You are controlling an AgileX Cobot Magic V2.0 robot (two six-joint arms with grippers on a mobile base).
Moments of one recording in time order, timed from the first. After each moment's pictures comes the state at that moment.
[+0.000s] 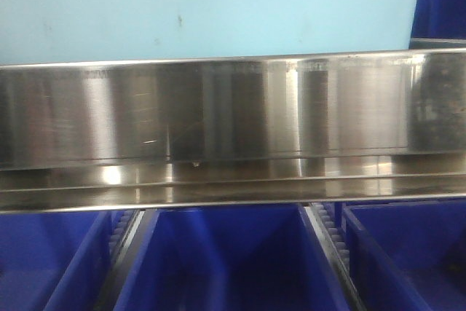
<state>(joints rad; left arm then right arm) -0.30 1.40 -1.64 0.22 0.69 -0.37 0.31 1.48 -1.75 -0.07 0.76 0.25</state>
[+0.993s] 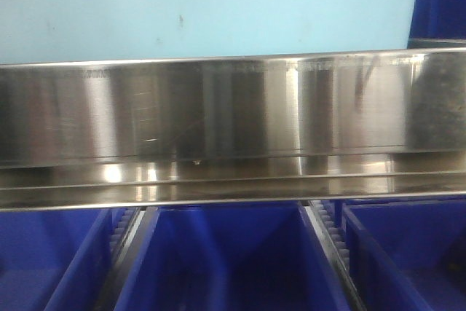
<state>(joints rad) -0.38 1.29 -1.44 0.30 0.77 -0.42 0.53 1.38 -1.51 -0.47 0.85 0.66</state>
